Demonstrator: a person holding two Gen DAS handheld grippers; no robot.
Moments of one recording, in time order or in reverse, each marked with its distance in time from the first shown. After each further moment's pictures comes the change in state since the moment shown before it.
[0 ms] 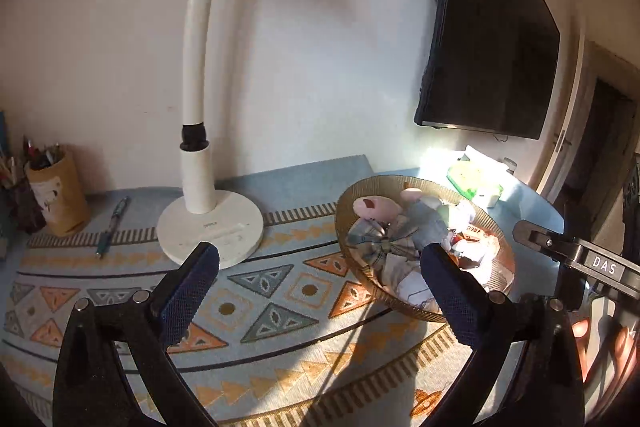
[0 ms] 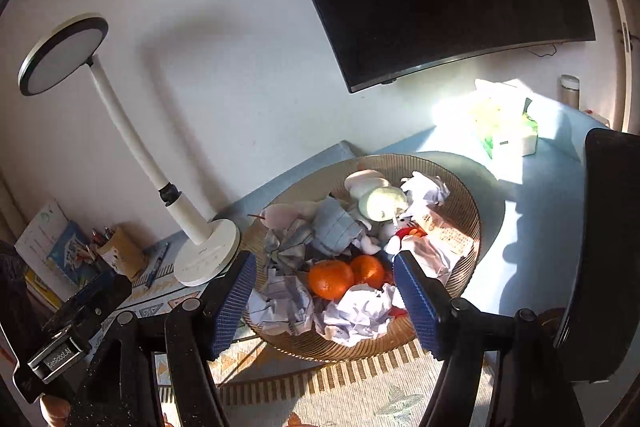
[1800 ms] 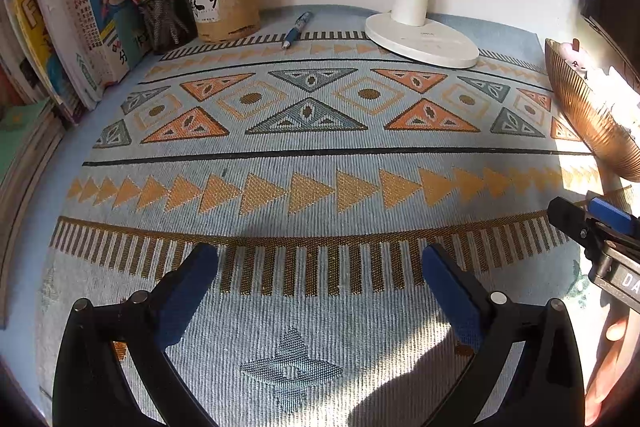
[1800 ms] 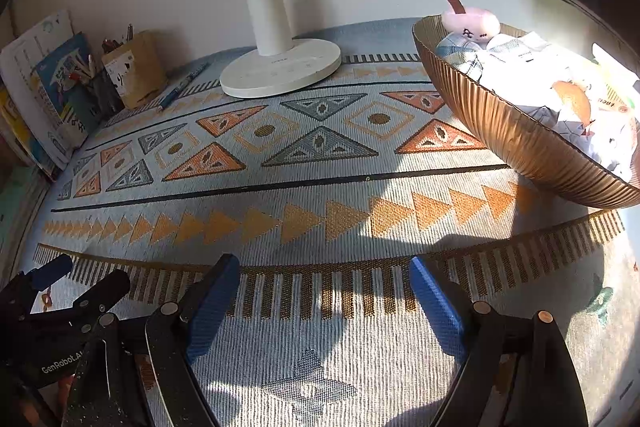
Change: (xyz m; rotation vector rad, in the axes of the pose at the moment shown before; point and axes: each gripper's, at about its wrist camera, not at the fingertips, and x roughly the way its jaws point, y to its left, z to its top) left arm -0.008 0.135 -0.134 -0.121 0.398 0.397; right arm 0.111 0.135 -0.136 -0.277 0.327 -0.039
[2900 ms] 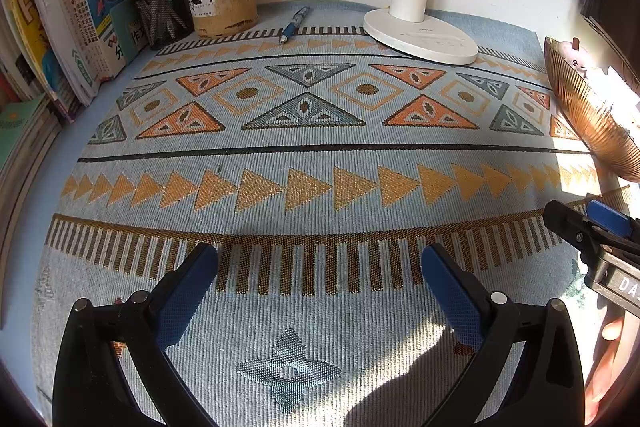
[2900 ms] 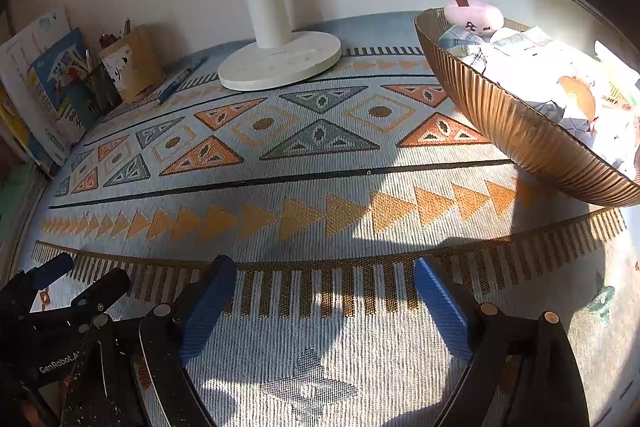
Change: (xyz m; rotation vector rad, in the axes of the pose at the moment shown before) left arm 0.002 0.003 -0.001 -0.007 0.006 -0.028; right arm 0.003 0.001 0.000 -0.001 0.022 -0.001
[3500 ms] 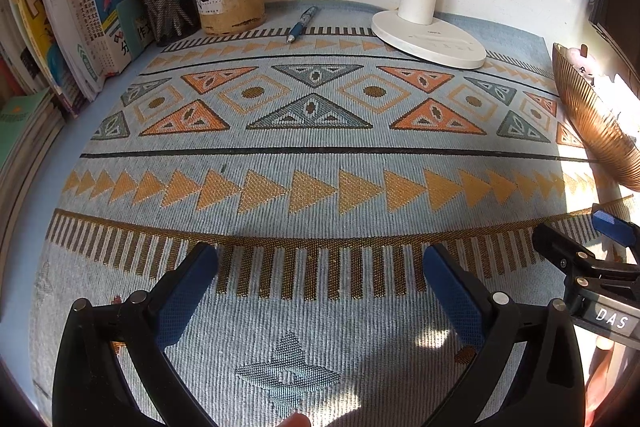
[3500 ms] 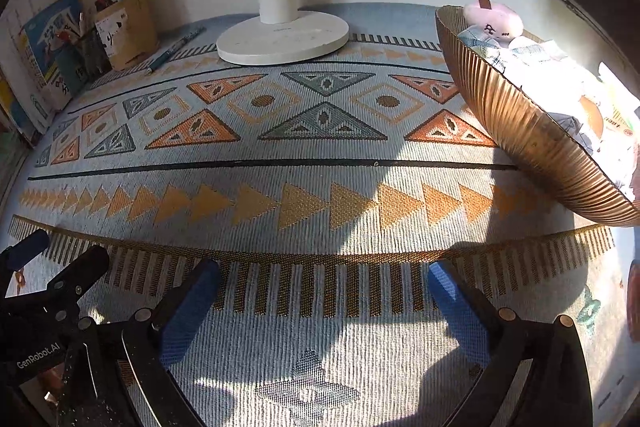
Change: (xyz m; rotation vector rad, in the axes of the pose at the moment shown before) left arm 0.003 0.003 0.001 -0.019 -0.001 0.011; right arm 0.012 0.016 0.001 -0.090 0.067 -0.078
